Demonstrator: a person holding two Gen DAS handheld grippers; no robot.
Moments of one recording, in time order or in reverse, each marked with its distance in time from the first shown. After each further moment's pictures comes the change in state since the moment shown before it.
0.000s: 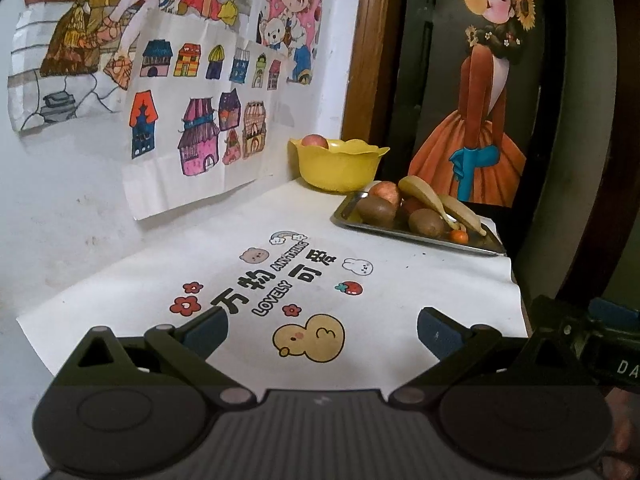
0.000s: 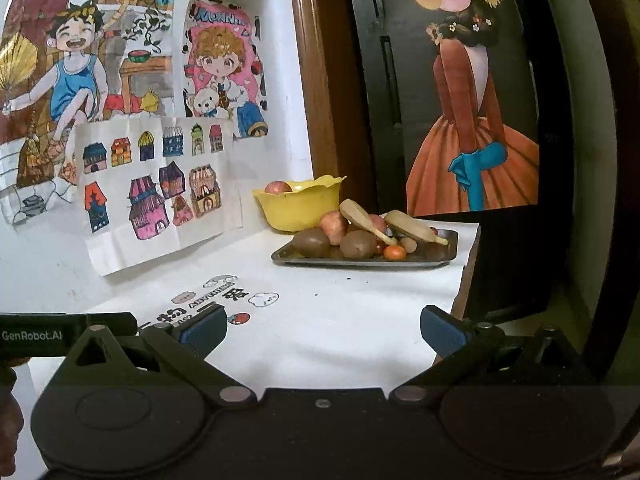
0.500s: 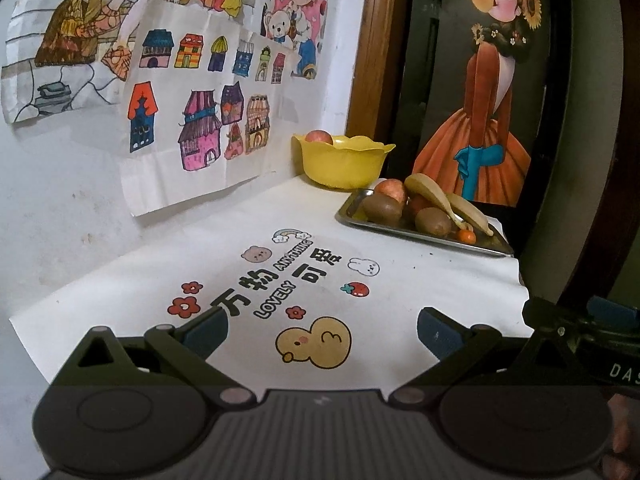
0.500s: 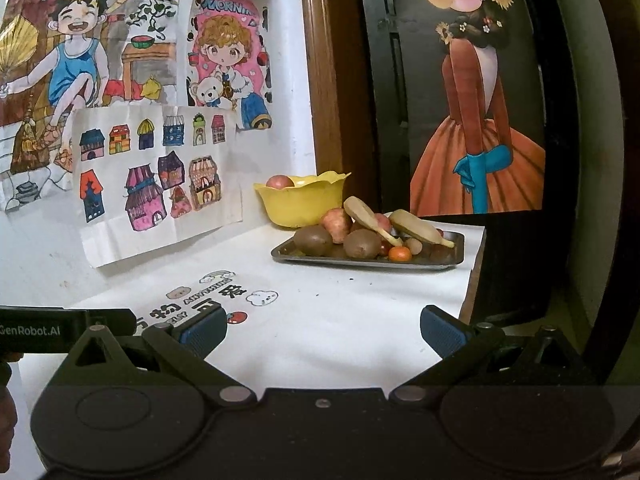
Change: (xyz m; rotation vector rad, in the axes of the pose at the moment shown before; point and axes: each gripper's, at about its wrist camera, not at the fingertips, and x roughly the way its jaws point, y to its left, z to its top) left arm 0.014 0.004 0.001 -0.007 0.010 0.003; right arm 0.018 0.006 0.002 -0.034 0.011 -0.002
